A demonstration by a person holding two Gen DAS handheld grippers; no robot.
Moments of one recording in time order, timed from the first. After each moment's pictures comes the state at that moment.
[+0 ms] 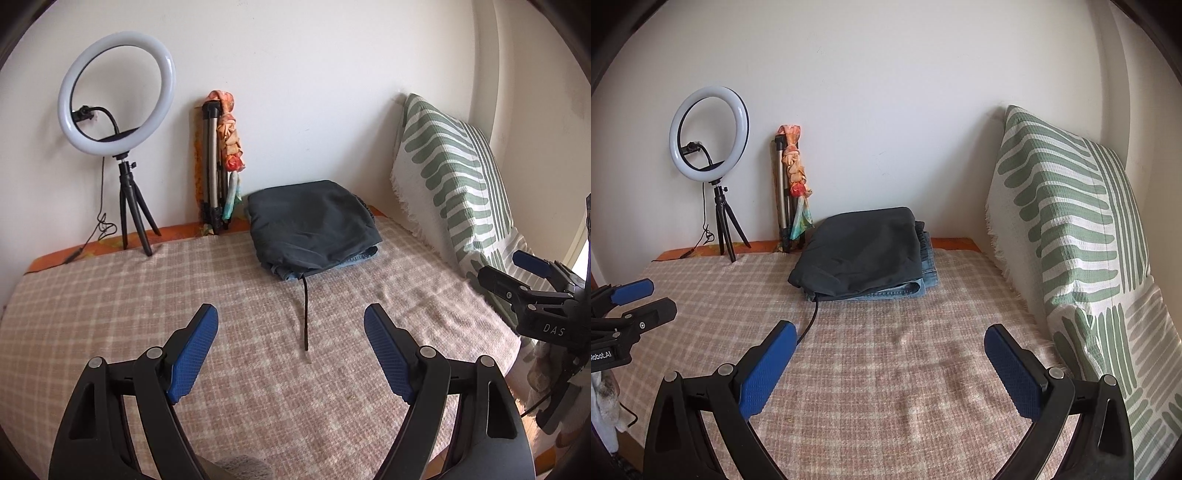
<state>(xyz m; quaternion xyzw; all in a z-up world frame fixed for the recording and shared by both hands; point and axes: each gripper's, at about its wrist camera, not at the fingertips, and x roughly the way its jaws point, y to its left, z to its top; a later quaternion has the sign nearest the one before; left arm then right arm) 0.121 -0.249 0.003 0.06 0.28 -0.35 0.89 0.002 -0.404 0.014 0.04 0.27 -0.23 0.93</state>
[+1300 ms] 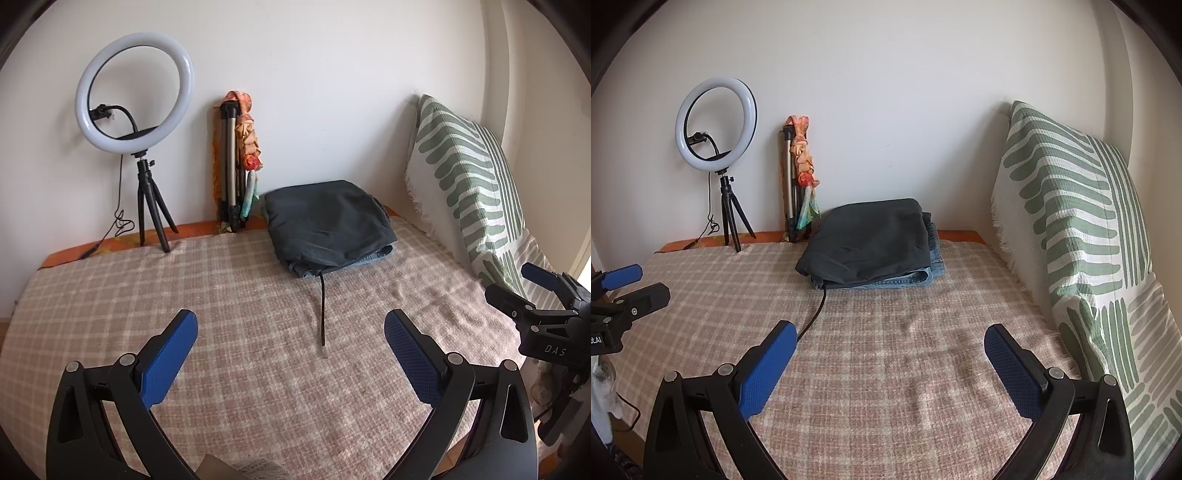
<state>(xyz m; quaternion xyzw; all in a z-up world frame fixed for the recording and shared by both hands) 0.118 -0.237 0.002 0.07 0.28 -0.32 0.90 0.000 -0.392 0.005 0.04 0.28 -0.23 0.93</state>
